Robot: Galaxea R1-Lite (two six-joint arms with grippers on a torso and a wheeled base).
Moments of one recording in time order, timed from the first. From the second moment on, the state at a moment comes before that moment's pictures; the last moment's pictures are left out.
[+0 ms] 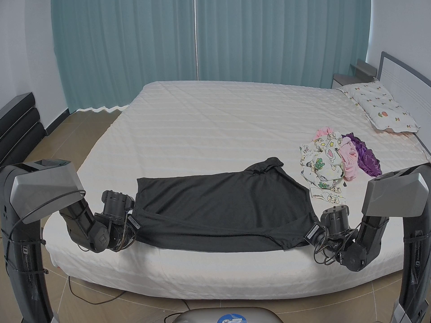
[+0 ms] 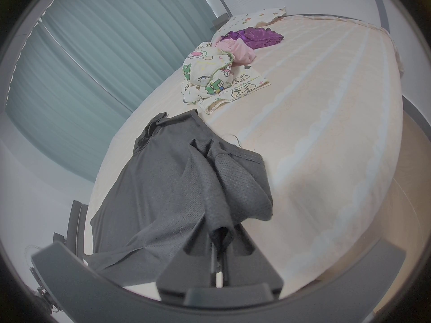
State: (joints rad) left arm -0.20 2.27 -0.76 -0.65 0.26 -0.96; right arm 0.32 2.34 -0.52 -1.12 -0.25 0.94
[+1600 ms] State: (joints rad) left arm -0.10 2.16 -0.74 -0.47 0.14 -0.86; right arm 0.31 2.19 -0.37 -1.06 -0.17 0.83
